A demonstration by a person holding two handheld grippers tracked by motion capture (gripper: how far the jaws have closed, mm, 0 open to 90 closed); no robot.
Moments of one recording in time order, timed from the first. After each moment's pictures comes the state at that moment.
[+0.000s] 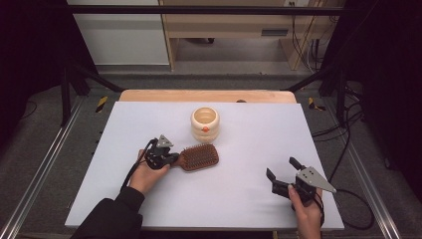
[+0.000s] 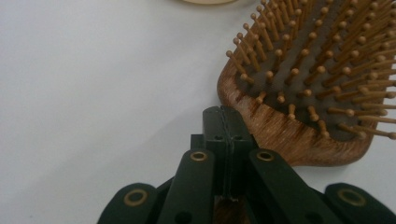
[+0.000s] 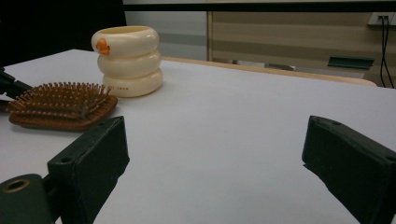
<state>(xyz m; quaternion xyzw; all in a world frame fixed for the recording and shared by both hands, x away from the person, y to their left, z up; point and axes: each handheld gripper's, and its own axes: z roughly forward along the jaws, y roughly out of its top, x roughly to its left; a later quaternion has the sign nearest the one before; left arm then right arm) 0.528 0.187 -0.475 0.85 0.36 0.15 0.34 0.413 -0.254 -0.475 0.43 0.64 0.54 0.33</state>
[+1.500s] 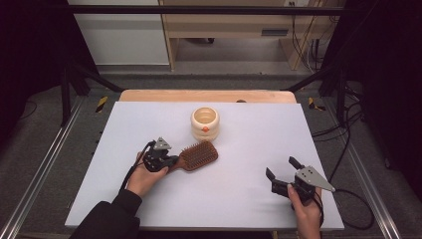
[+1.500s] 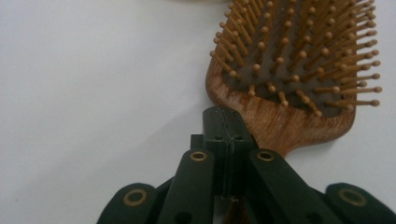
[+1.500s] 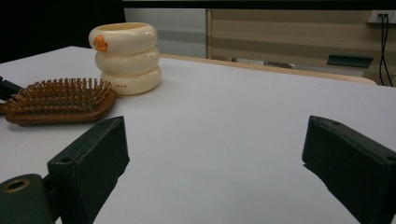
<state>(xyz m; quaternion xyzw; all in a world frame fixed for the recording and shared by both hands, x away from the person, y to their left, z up) 0.524 0.191 -0.476 0.85 0.36 0.13 0.36 0.415 -0.253 -0.475 0.43 0.65 0.53 0.33</state>
